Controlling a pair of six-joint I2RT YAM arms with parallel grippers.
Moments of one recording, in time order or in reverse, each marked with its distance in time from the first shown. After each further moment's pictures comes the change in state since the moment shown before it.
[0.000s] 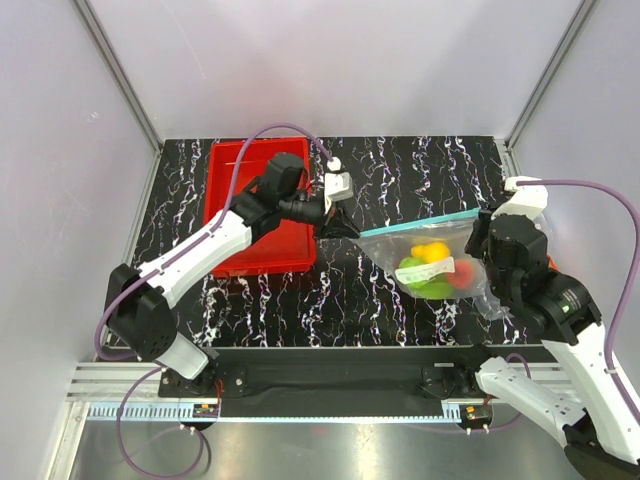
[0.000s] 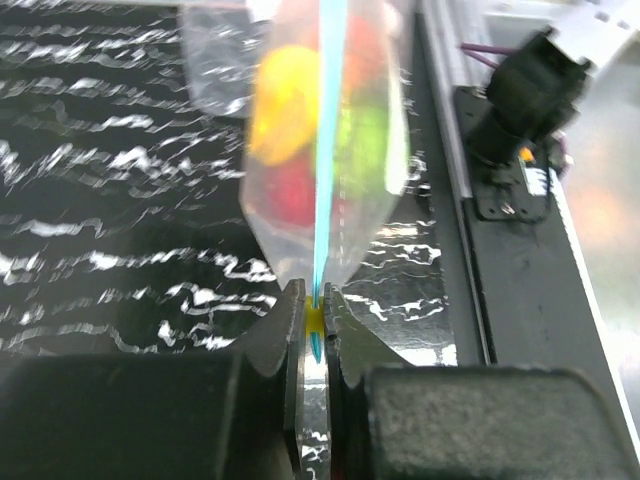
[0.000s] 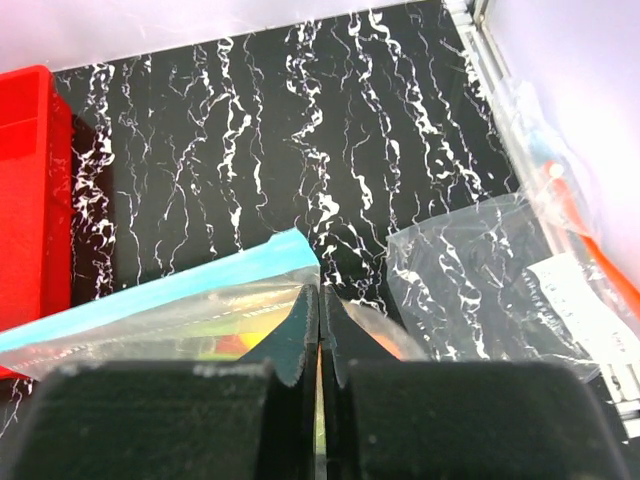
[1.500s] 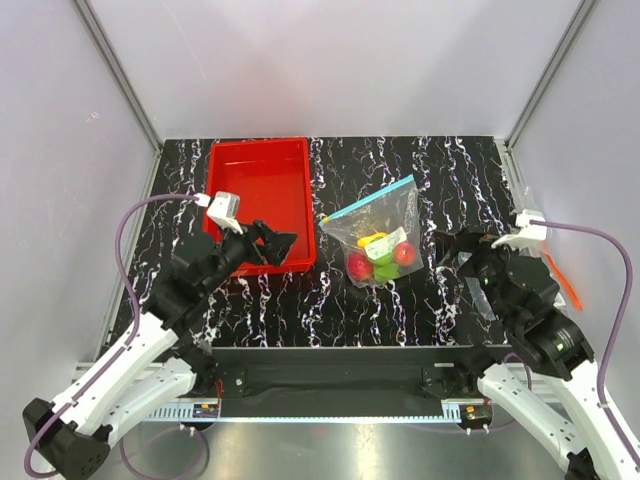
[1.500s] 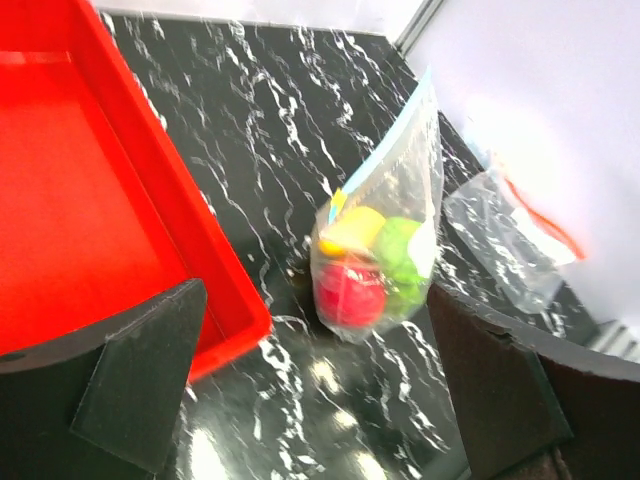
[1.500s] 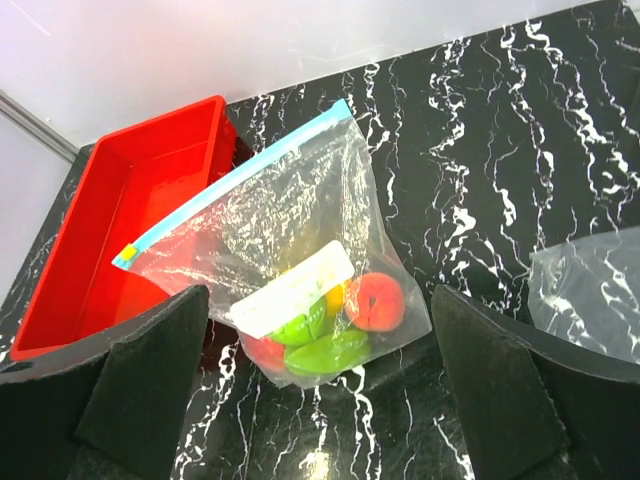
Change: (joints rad) left arm 0.064 -0.790 -0.640 0.228 -0.894 -0.748; right arm -0.011 -0.249 -0.324 0.308 -0.257 0.087
